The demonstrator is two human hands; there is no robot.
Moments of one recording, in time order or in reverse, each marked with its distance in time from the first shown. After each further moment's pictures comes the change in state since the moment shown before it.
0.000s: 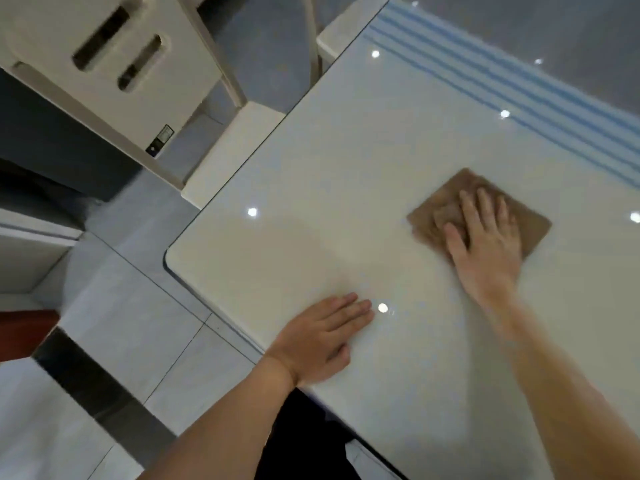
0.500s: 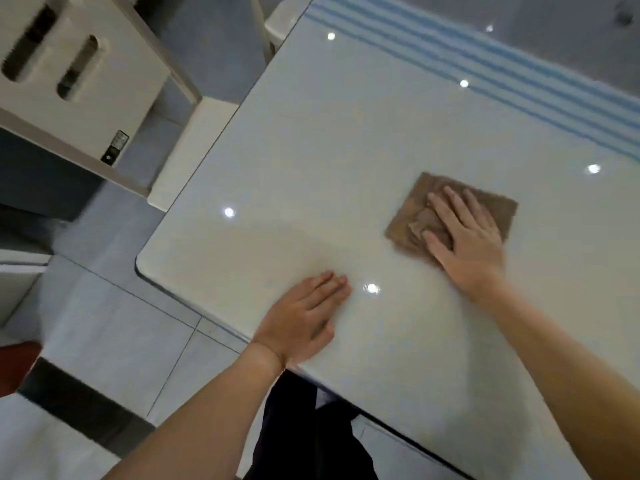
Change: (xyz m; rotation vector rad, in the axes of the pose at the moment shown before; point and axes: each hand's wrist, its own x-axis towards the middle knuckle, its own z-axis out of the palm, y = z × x) left_hand -0.002 -0.002 0.000 0.028 -0.027 0.006; right_hand -0.053 0.035 -0.003 -0.021 -0.019 -0.076
